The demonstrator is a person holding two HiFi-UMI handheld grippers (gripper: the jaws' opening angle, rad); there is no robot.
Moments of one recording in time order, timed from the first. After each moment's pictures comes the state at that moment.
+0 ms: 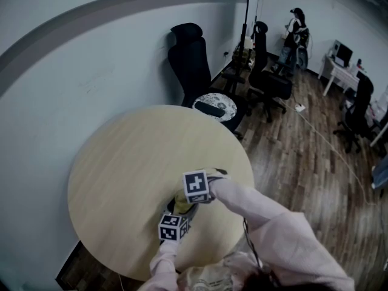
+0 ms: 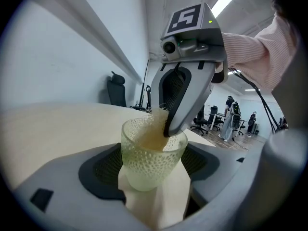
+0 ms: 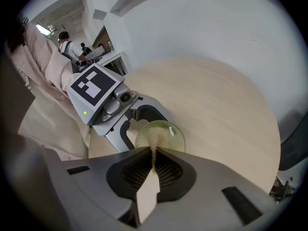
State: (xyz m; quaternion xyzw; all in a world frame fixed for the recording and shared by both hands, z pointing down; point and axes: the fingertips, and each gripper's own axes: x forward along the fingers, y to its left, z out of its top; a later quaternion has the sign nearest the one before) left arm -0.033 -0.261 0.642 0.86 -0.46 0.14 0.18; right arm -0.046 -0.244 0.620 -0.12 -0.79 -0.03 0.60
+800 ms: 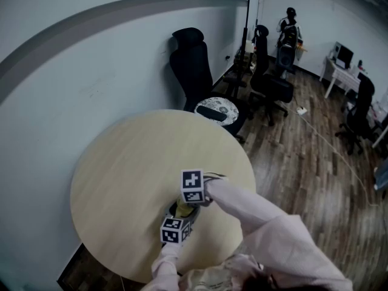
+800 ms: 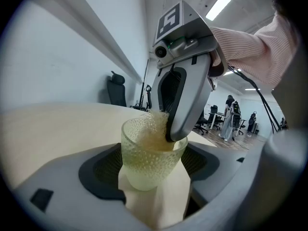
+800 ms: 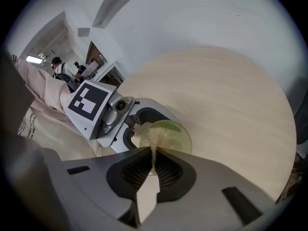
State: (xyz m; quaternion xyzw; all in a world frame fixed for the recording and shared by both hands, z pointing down) left arm -0.032 -0.259 0.642 0.85 -0.46 0.15 0.18; right arm -0.048 -0.233 0.622 -0.12 -0.78 0.09 0.61
